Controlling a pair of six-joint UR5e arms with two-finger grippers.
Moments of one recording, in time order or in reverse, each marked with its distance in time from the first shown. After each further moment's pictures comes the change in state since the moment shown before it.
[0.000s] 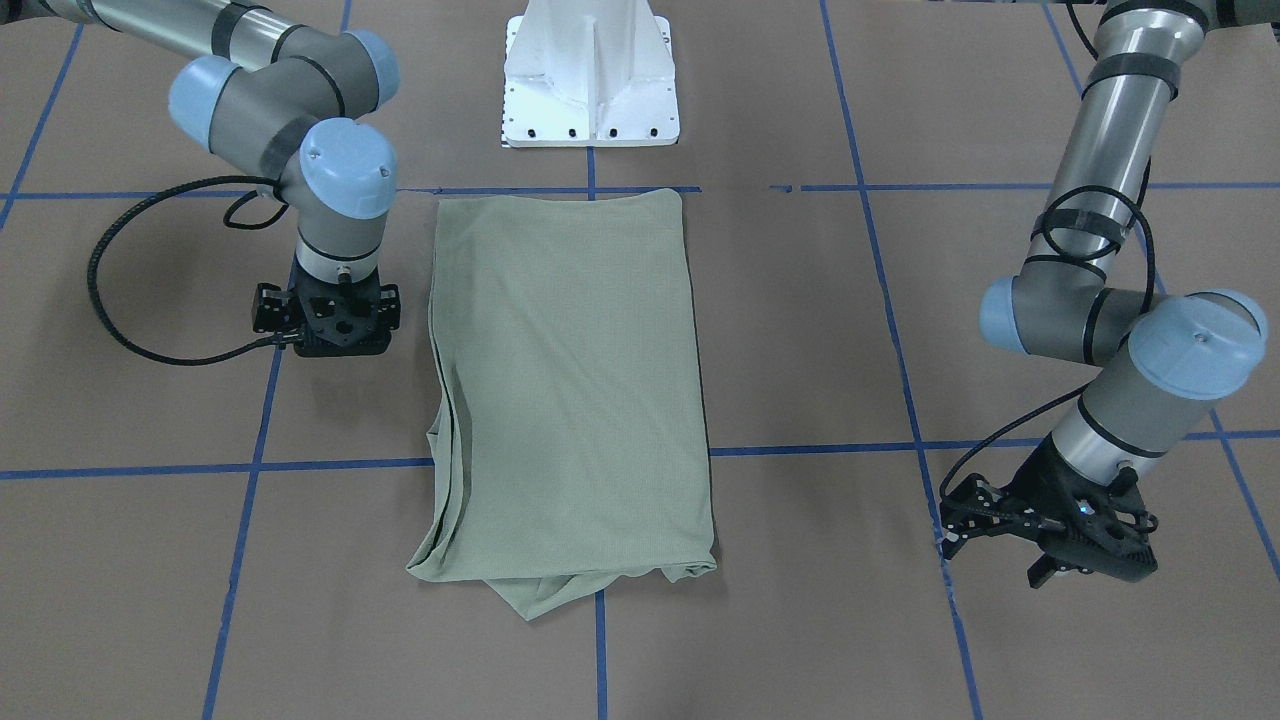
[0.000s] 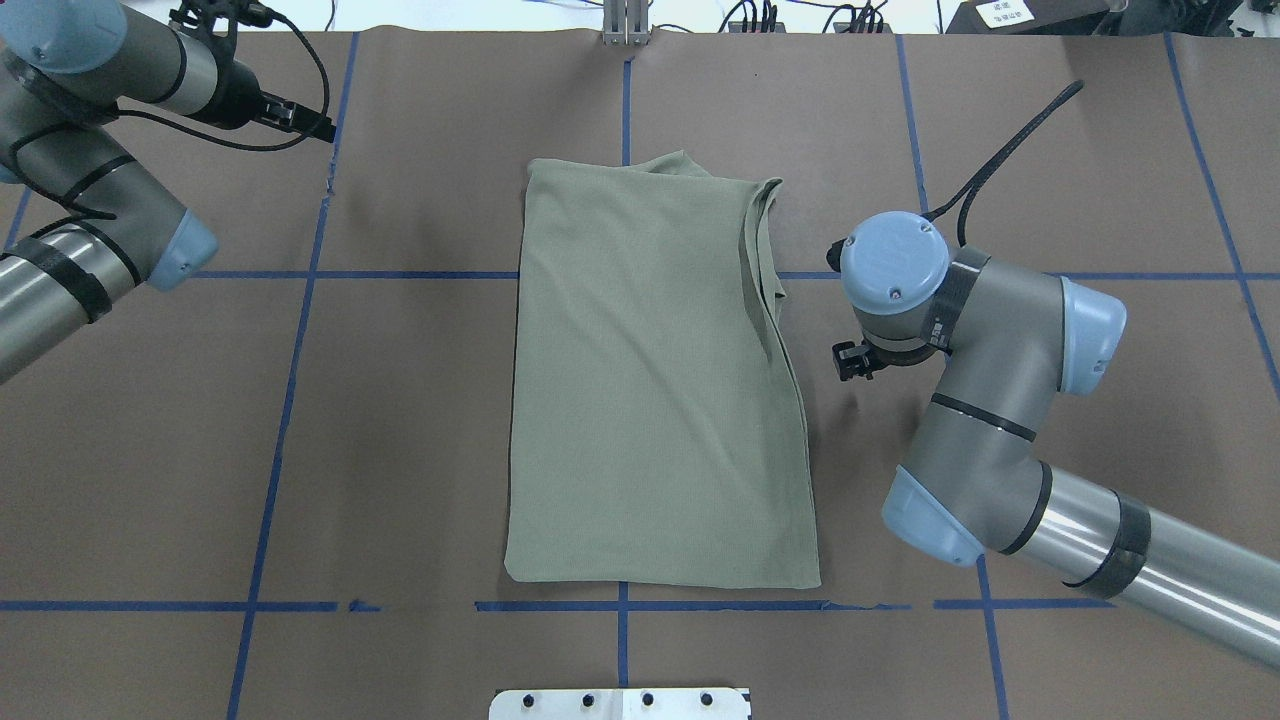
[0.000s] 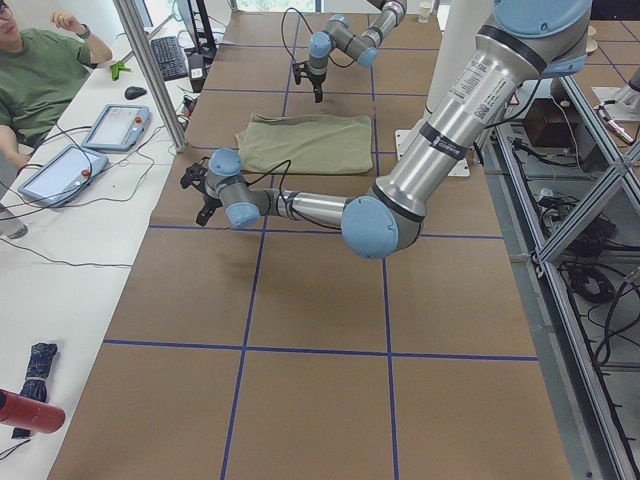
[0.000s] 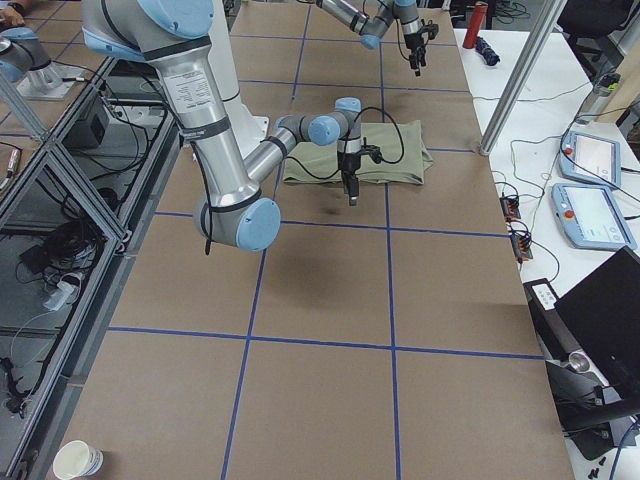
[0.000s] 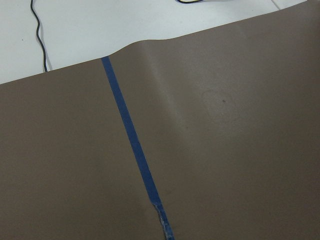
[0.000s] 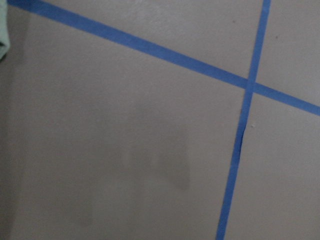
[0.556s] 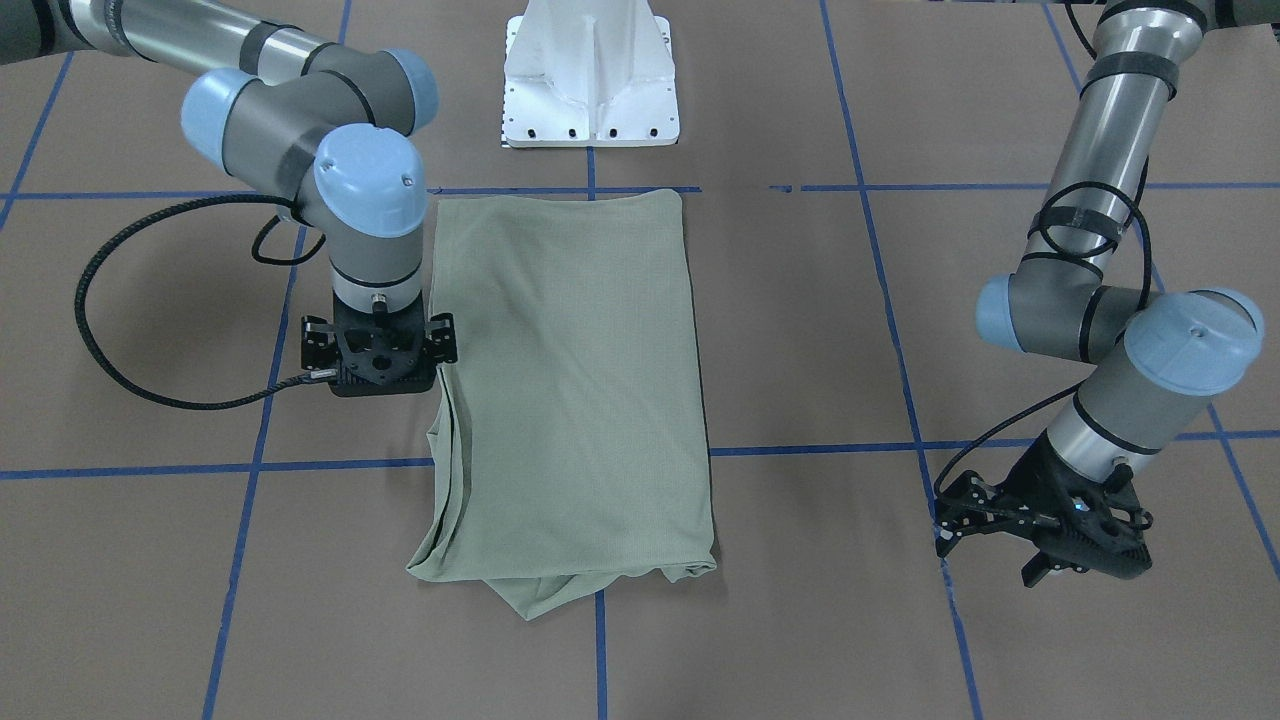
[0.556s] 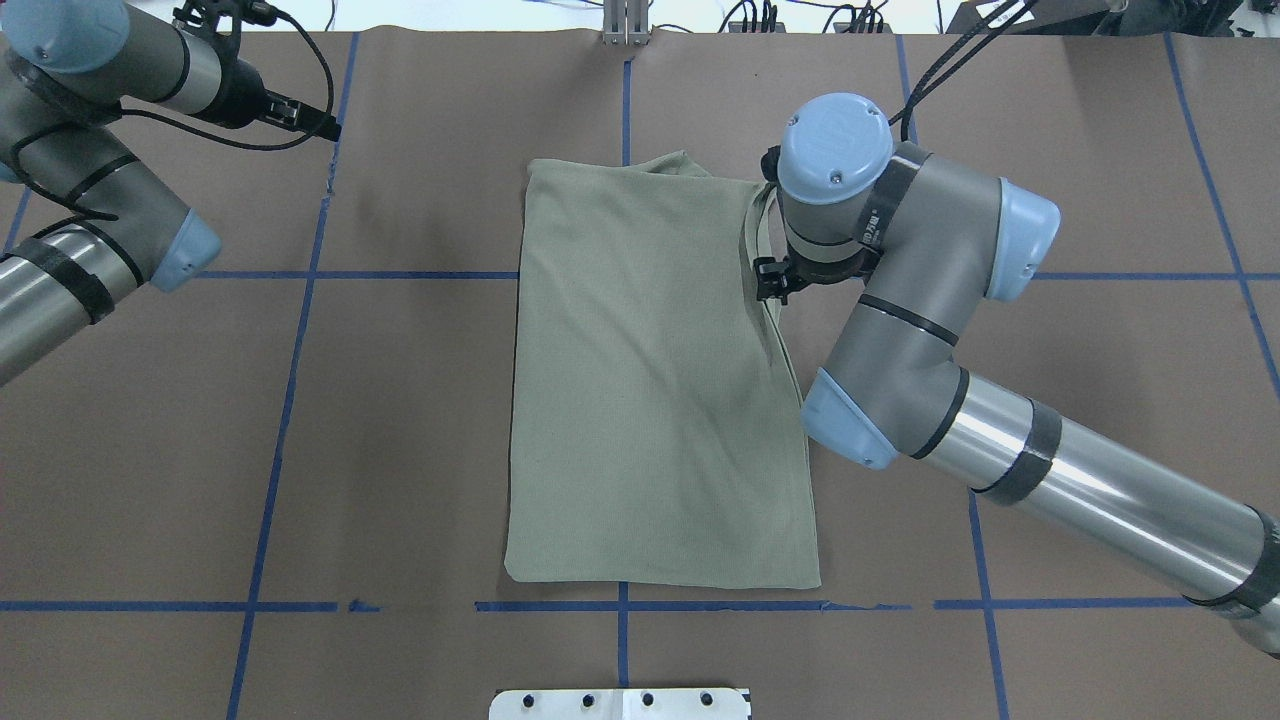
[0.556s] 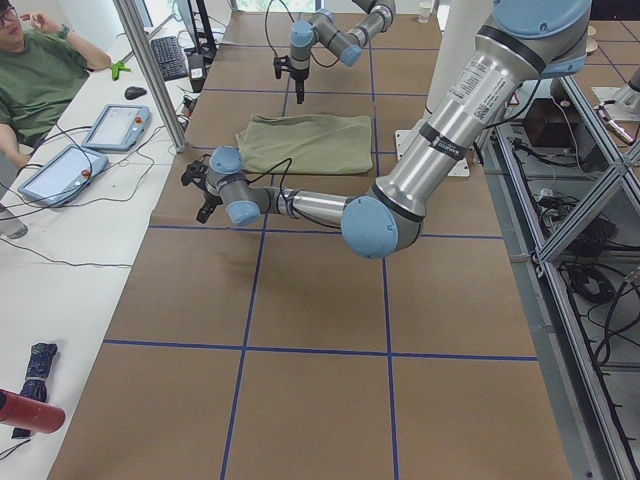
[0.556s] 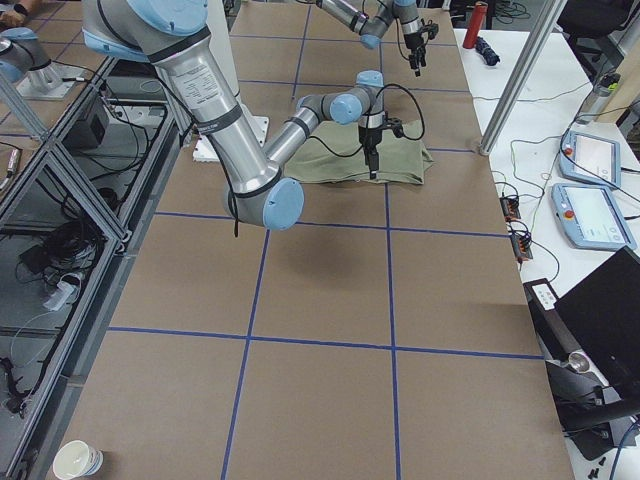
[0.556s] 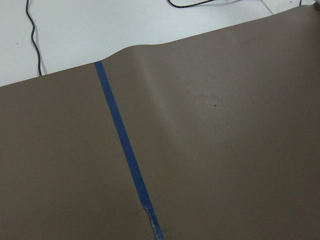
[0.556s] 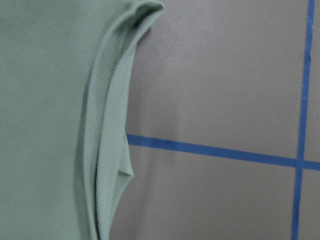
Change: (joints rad) left arm 0.004 0.000 -0.012 0.001 0.000 -0.002; right arm 0.053 0.219 -0.178 0.114 0.072 0.070
